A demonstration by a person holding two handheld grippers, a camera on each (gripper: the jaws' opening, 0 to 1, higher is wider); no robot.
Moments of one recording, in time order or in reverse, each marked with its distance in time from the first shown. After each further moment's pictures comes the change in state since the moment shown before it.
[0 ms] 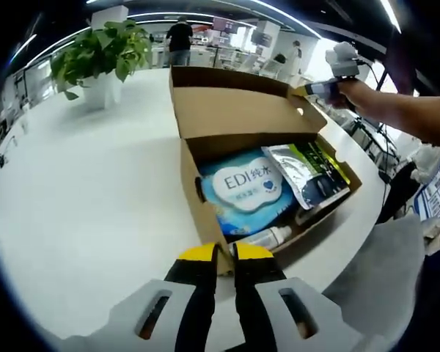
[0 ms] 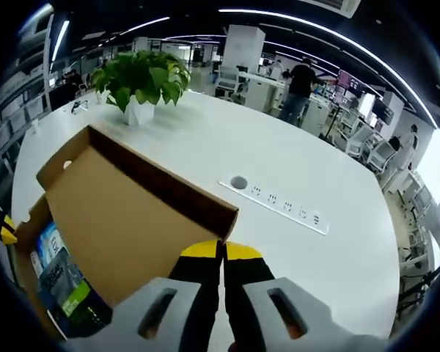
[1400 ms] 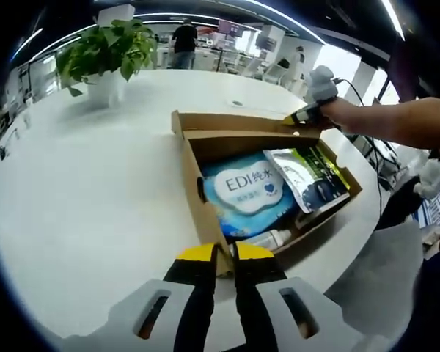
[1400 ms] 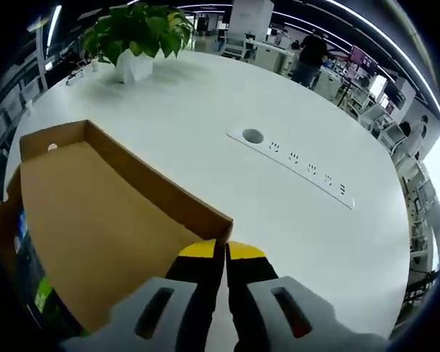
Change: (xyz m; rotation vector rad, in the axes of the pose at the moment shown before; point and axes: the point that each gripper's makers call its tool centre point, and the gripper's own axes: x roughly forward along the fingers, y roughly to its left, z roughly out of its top) left arm -0.001 0.001 0.001 -0.024 -0.027 0.006; right arm 0.044 0.013 -0.053 -0.010 0.172 0.027
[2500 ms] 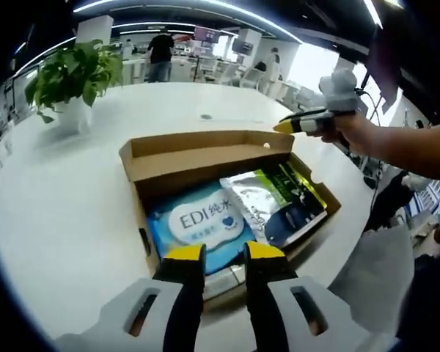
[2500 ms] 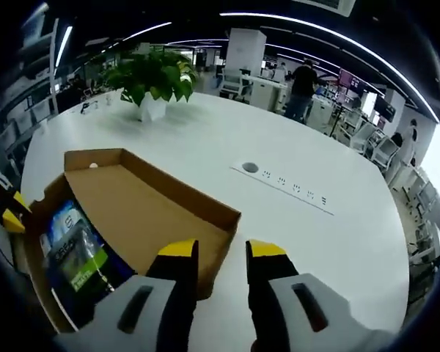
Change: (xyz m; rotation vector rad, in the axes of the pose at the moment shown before) left arm 0.028 -0.063 0.041 0.078 -0.024 -0.124; right arm -0.093 0.022 -0.005 0.022 -0.222 0.011
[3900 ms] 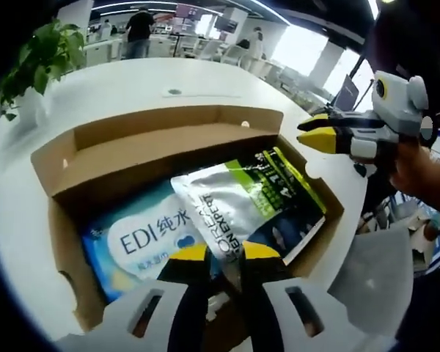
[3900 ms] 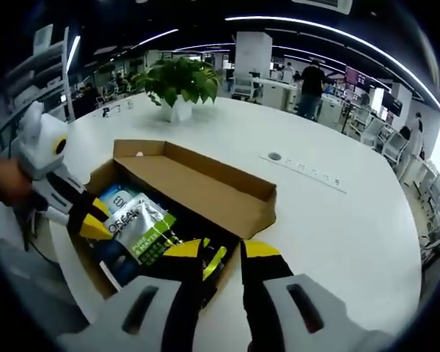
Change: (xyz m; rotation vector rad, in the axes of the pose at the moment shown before) left arm 0.069 -0.030 -0.002 0.022 0.137 -0.097; right arm -0.052 0.060 -0.037 0.033 -0.021 0.088
